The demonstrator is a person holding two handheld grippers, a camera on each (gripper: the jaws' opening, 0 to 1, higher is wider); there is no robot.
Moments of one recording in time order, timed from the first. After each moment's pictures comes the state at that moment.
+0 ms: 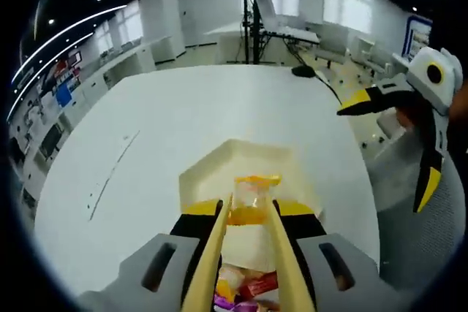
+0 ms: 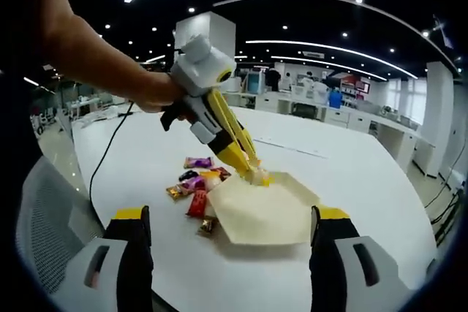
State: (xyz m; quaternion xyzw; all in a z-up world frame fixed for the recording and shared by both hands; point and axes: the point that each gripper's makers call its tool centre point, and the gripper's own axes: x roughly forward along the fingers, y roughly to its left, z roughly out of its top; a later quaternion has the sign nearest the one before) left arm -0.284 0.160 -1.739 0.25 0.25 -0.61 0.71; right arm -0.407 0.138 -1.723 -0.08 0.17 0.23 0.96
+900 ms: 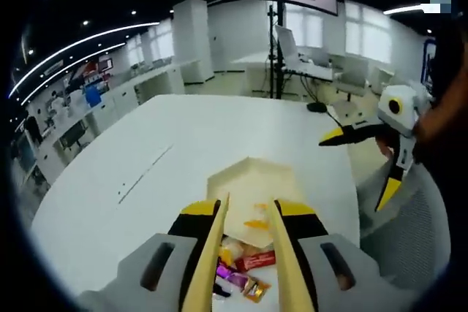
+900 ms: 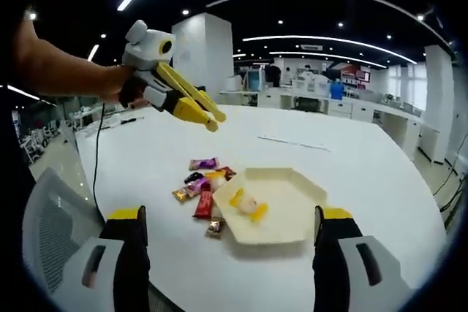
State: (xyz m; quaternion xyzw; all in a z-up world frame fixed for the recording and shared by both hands) left arm -0.302 0.244 -1.671 0.19 0.20 -0.56 0.78; right arm -0.408 0.146 -1.722 -0.05 0.17 0.25 0.95
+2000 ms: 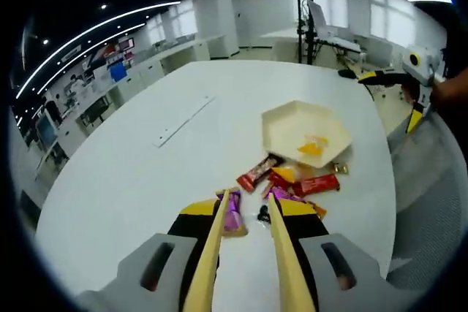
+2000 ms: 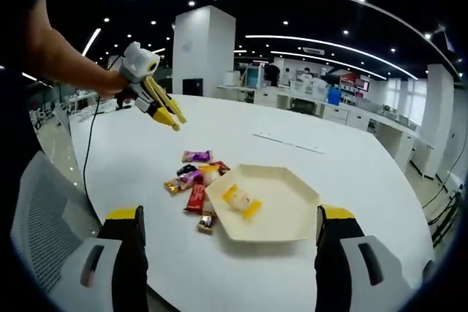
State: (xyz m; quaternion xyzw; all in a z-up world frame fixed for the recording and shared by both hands) left arm -0.235 0.354 -1.742 0.24 0.26 -0.49 0.80; right arm -0.407 0.139 -1.727 -0.09 0.18 0.22 0.95
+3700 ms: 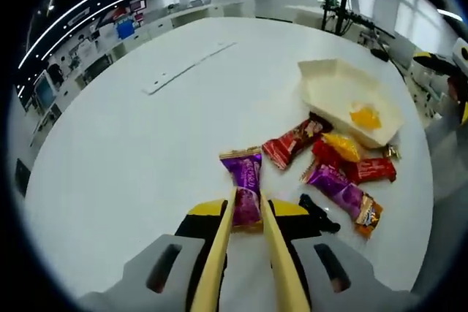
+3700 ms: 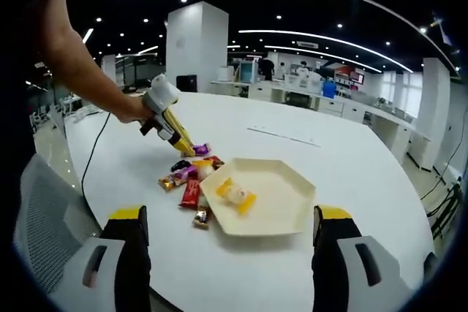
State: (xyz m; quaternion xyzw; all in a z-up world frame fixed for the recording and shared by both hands) left arm -0.189 0.349 -1.835 0.22 0.36 -0.44 0.79; right arm -0.404 0.132 -1.734 -0.08 0.20 0.20 0.95
